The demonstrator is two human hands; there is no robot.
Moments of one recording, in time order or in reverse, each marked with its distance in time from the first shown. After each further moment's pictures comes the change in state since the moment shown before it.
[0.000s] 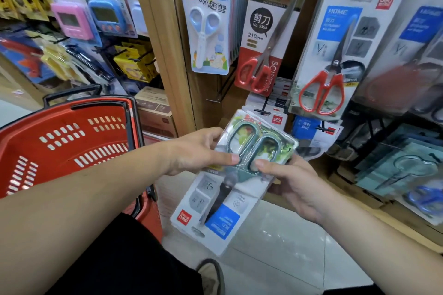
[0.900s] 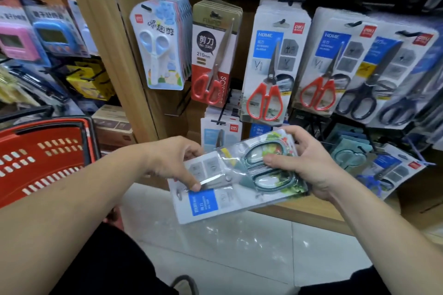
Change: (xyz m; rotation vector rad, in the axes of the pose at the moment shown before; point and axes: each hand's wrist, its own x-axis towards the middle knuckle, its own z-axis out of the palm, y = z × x) left_hand 0.013 0.044 0.014 0.561 -0.142 -0.052; right_hand -0.036 -0.056 -0.090 -0.170 0.162 -0.250
